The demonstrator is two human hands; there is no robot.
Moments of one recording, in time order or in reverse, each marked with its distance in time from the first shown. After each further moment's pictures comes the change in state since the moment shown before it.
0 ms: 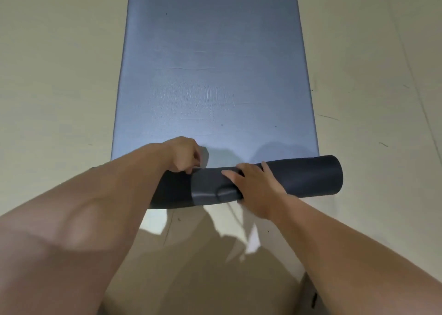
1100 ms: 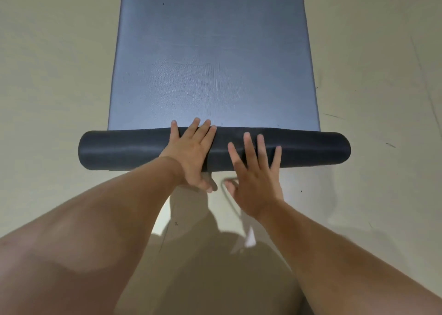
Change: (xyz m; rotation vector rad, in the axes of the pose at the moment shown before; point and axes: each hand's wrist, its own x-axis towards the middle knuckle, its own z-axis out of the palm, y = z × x) left_hand 0.012 0.014 0.027 0.454 0.267 0.017; right_hand 0.014 -0.009 0.009 -0.018 0.344 0.214
